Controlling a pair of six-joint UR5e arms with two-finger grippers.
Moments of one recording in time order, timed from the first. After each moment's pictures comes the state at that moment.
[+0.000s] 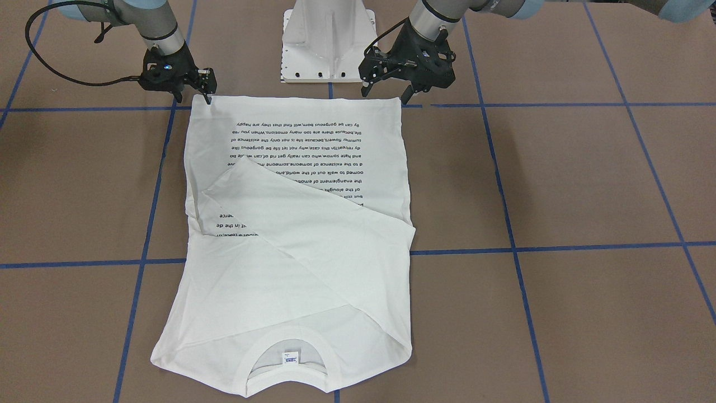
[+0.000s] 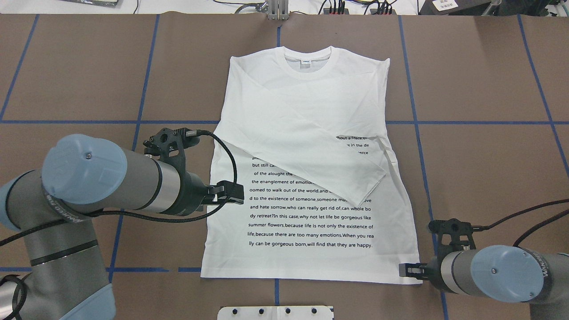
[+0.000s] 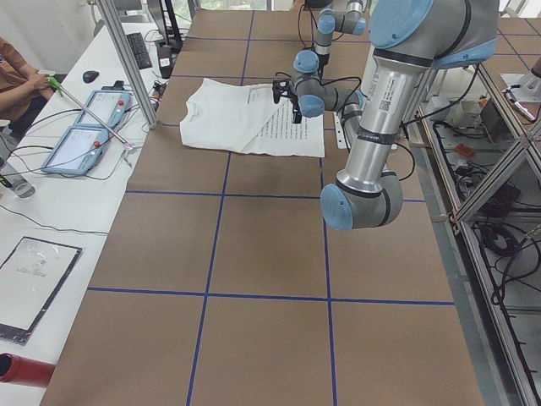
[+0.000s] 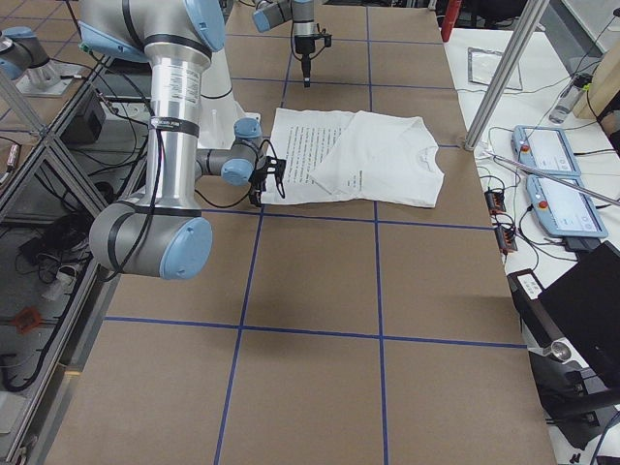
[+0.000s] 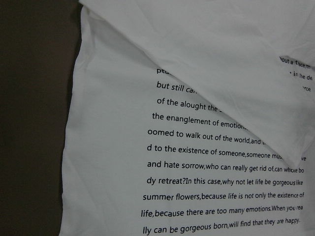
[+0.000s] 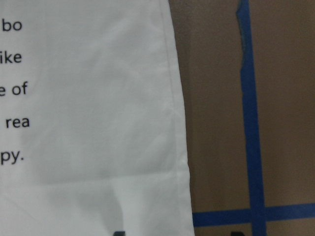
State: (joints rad) left arm -0.45 -1.97 -2.08 -1.81 -1.89 -1.46; right arm 0.16 -1.72 2.11 -1.20 1.66 1.54
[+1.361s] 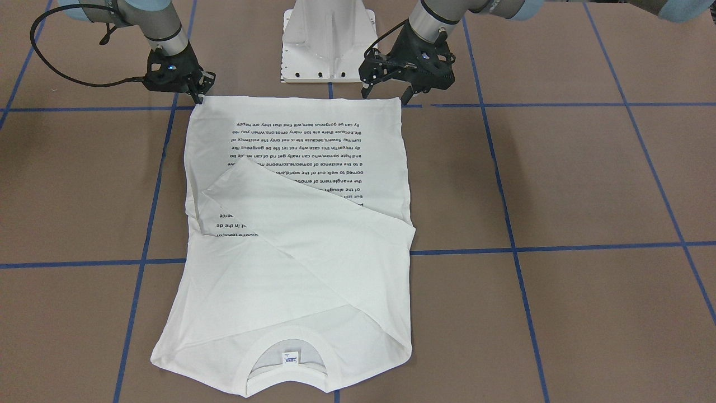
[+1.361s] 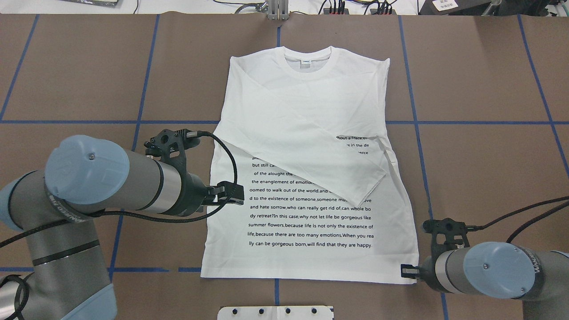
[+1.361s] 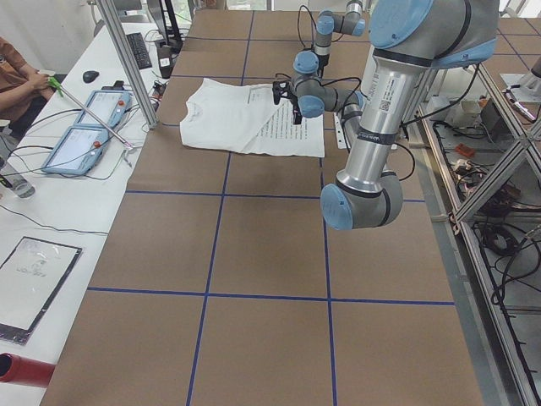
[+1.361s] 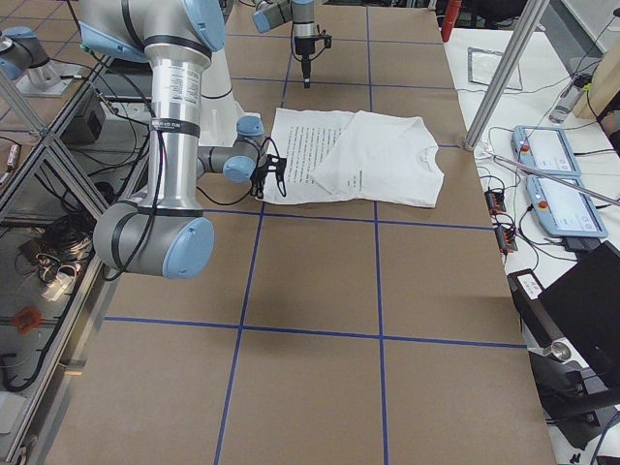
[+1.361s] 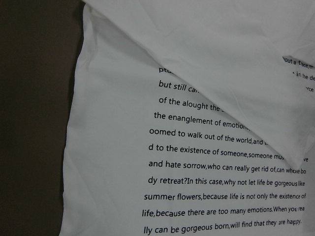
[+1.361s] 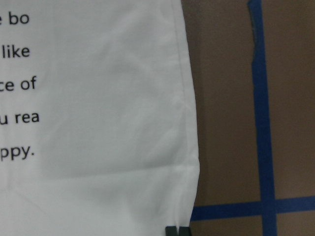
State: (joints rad) left arm -0.45 -1.97 -2.07 -1.81 -1.89 -1.46; right arm 0.18 -1.70 2.12 -1.22 1.70 1.54
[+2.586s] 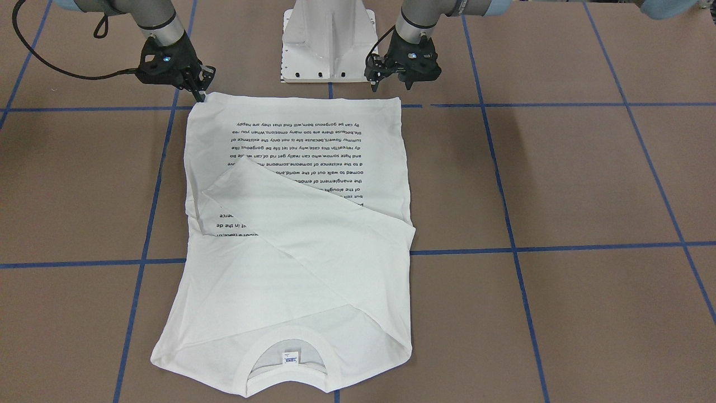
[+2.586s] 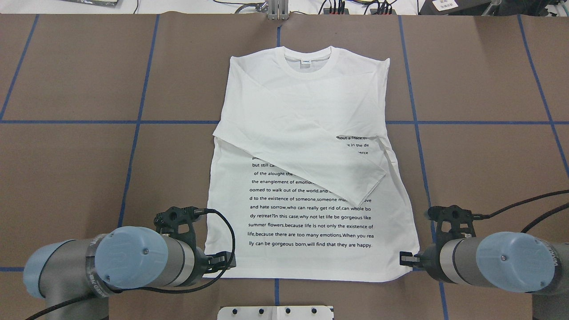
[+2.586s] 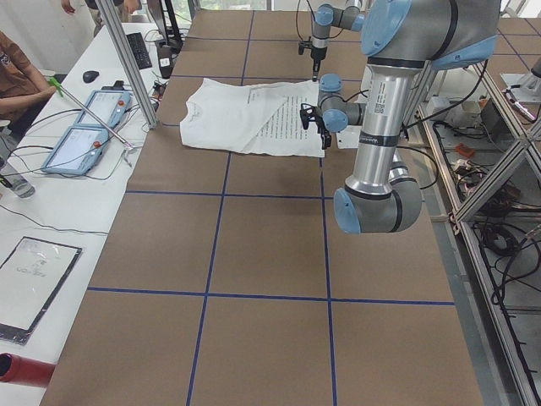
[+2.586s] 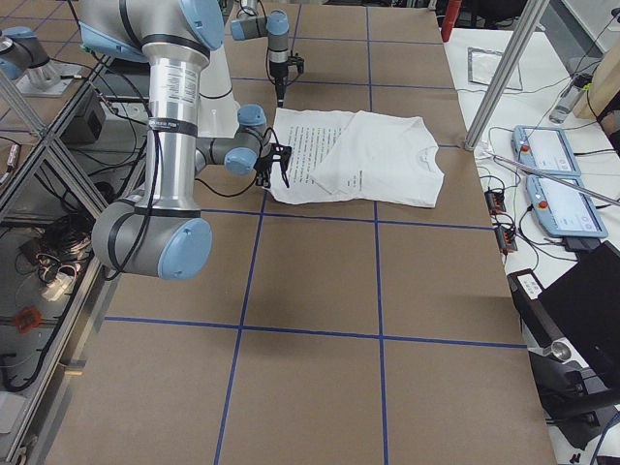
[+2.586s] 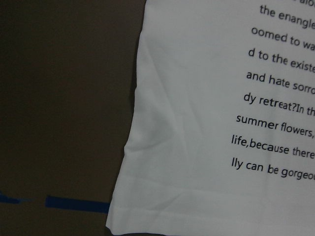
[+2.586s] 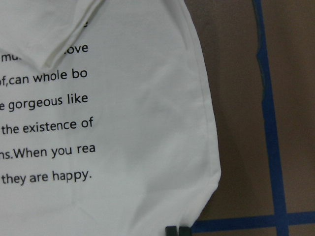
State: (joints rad) left arm -0.19 -1.88 -2.04 -1.69 -1.73 -1.63; right arm 0.22 -1.70 2.19 -1.22 1.68 1.55
